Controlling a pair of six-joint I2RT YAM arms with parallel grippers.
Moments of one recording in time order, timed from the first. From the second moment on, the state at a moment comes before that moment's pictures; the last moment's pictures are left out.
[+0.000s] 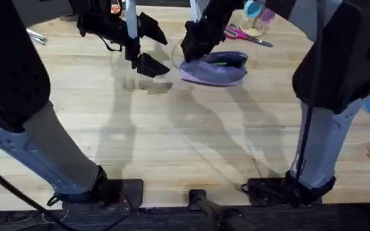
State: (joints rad) left arm -0.01 1.94 1.42 -0.87 0.92 1.37; right arm 0.44 2.23 2.03 -1.21 -0.27 0.08
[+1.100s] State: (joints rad) left arm -0.01 1.94 1.42 -0.87 0.92 1.37; right arm 0.43 2.24 2.22 -1.28 -0.21 0.06
